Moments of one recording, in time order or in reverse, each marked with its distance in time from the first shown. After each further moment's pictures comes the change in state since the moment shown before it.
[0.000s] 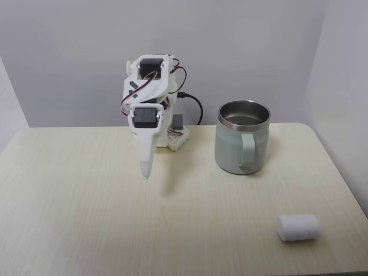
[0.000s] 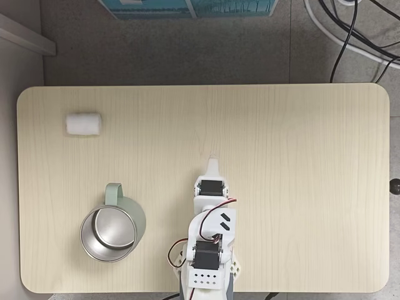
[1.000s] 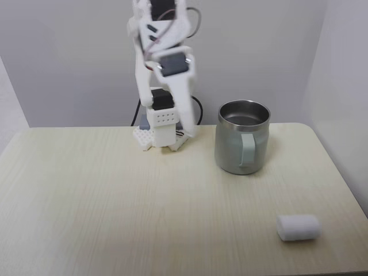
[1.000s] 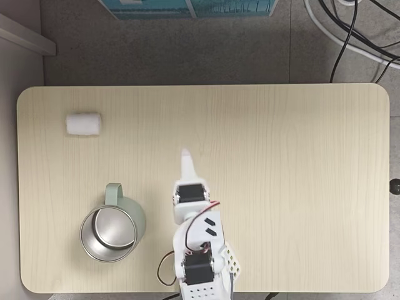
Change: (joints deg) arm -22.2 50.8 59.6 18.2 21.2
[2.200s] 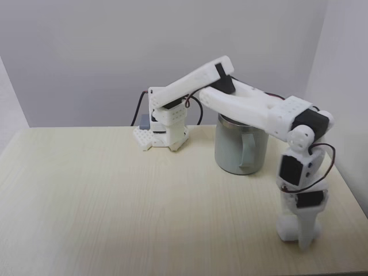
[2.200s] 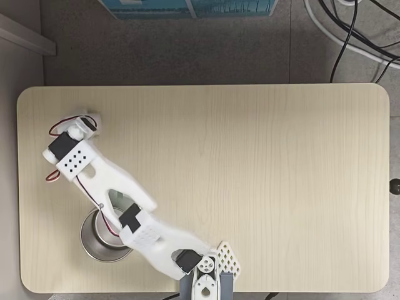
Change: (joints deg) arm -26.0 99.6 76.6 16.1 17.0
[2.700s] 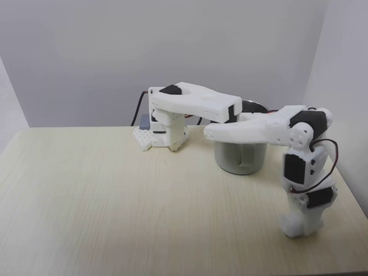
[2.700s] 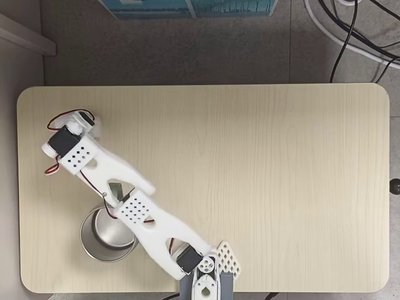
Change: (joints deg) arm -0.1 25.0 47.1 16.0 -6.9
